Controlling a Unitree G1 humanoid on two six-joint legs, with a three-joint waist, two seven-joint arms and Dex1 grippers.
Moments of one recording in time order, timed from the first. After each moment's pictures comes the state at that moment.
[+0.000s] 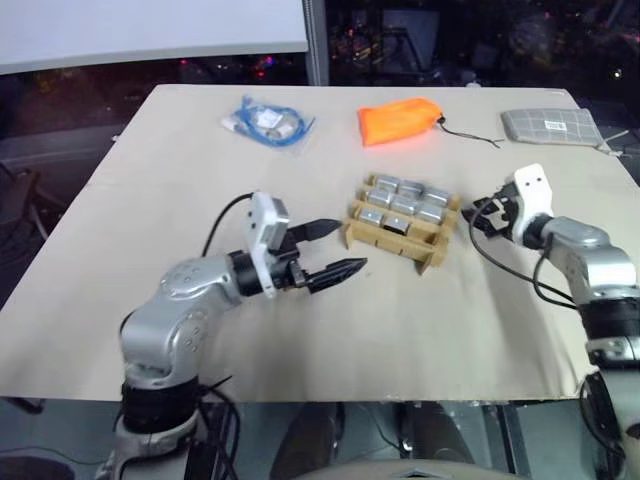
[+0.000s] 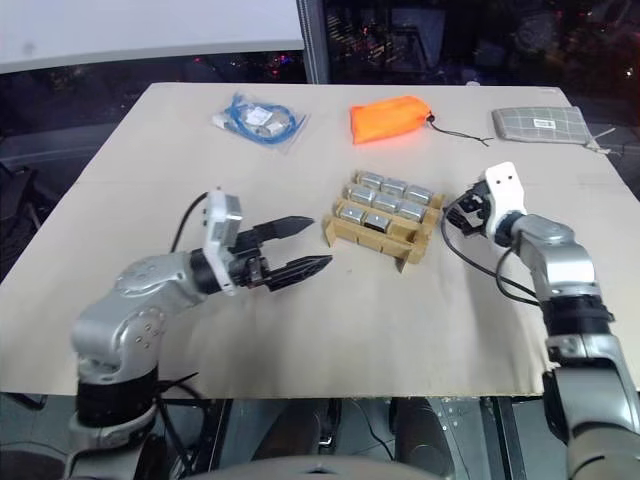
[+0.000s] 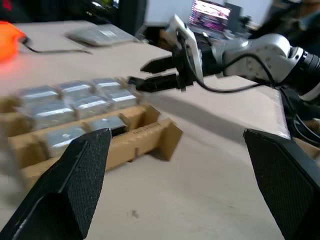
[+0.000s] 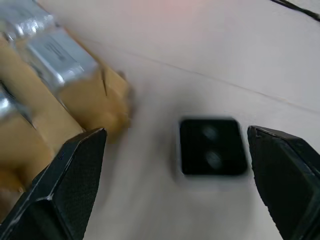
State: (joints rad) left arm -0.22 0.45 0.17 -0.55 -0.54 0.79 -0.92; right arm -0.67 -0.56 0.01 0.45 0.26 0.45 0.54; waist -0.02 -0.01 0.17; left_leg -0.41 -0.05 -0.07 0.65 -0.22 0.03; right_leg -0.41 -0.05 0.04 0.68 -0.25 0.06
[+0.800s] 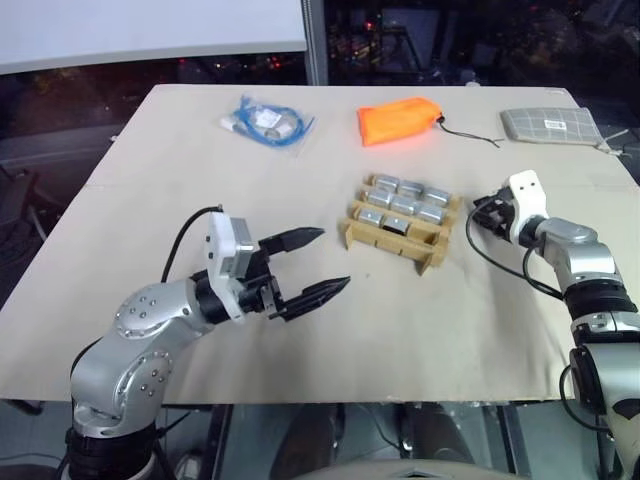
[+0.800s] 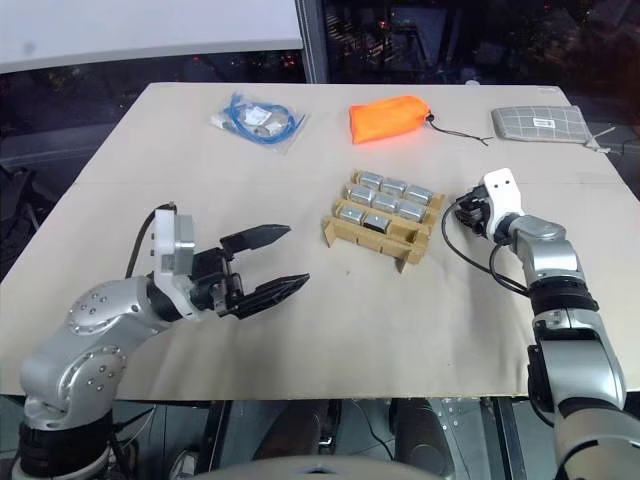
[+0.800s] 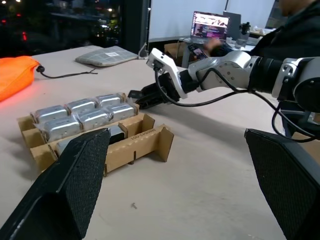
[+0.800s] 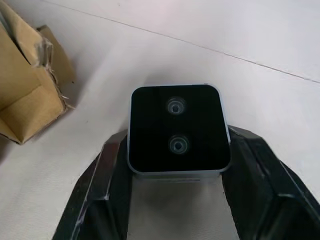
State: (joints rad) left arm -0.09 0.57 0.22 -0.64 -0.72 0.63 -0.89; right arm -0.75 -0.54 -0.02 0.71 0.16 0.35 0.56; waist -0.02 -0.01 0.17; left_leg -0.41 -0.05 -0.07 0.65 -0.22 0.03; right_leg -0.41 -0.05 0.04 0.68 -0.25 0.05
